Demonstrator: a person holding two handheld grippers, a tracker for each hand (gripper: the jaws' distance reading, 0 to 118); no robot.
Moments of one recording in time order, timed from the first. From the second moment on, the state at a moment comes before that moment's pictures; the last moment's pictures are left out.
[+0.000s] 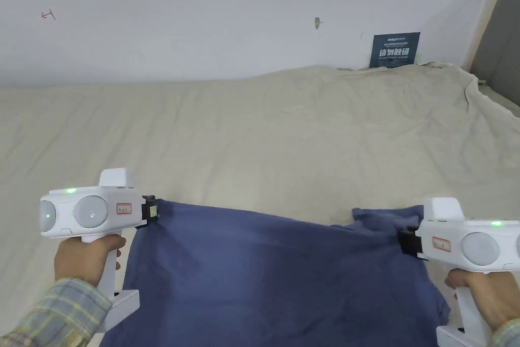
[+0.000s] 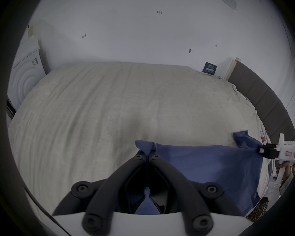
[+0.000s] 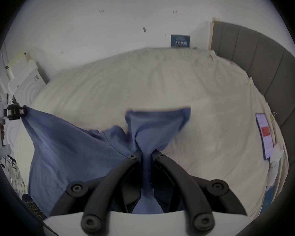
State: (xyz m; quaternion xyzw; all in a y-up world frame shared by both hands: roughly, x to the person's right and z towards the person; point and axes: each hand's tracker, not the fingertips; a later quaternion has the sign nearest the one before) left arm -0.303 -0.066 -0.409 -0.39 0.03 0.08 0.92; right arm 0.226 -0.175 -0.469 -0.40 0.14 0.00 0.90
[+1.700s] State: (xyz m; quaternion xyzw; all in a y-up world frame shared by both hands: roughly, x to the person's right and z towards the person) left arm -0.351 0.176 -0.451 -0.16 0.10 -0.01 0.98; right arm 0.136 0.145 -0.533 -0.10 0.19 0.09 0.97
